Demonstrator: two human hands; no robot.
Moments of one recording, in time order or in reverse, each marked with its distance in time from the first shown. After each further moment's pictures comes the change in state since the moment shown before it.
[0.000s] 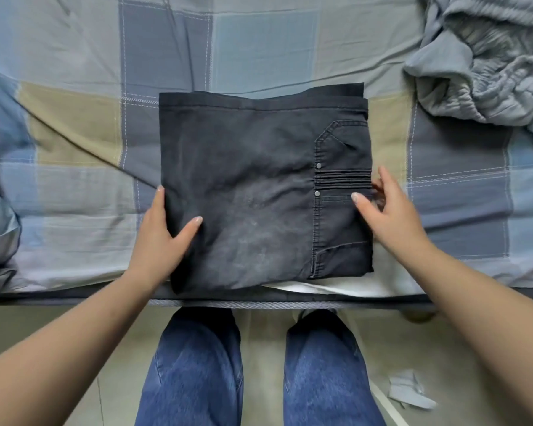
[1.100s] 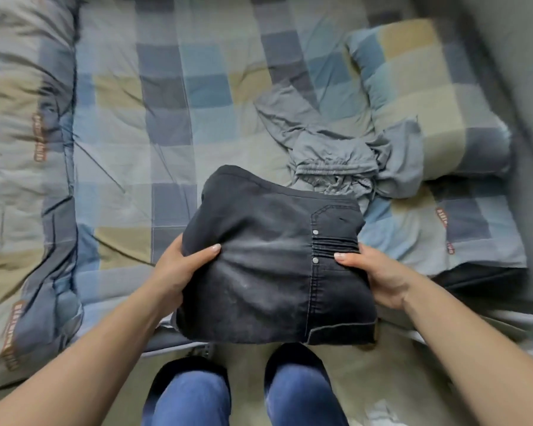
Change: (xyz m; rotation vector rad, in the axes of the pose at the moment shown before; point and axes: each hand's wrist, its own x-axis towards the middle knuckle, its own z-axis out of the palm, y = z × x) left_hand -0.131 0.234 -0.130 -0.770 -0.316 0.027; right_hand -0.203 -0.161 -0.210 1.032 -0.401 0.252
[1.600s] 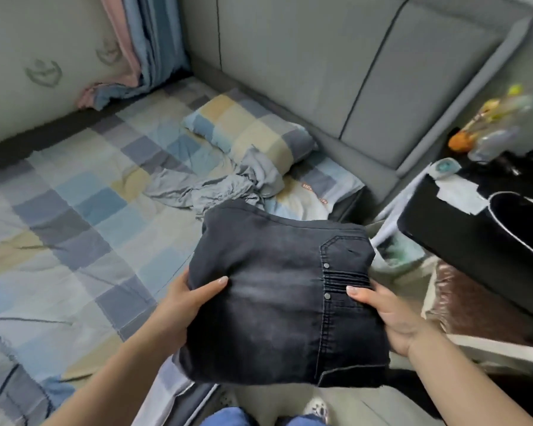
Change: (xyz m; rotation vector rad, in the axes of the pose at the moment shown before) left_hand -0.156 0.092 0.013 0.261 -0.676 0.040; right_hand -0.254 0.157 0.154 0.534 0.555 -0.521
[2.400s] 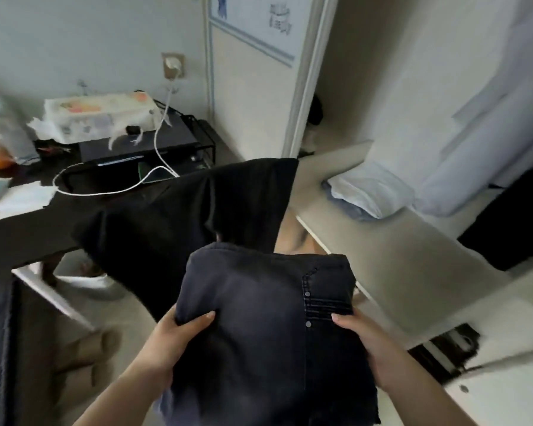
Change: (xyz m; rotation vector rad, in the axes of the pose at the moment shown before) left_hand -0.258 -0.209 0.436 0.561 -0.968 -0.277; right_hand -0.508 0.260 -0.259 0.666 0.837 -0.445
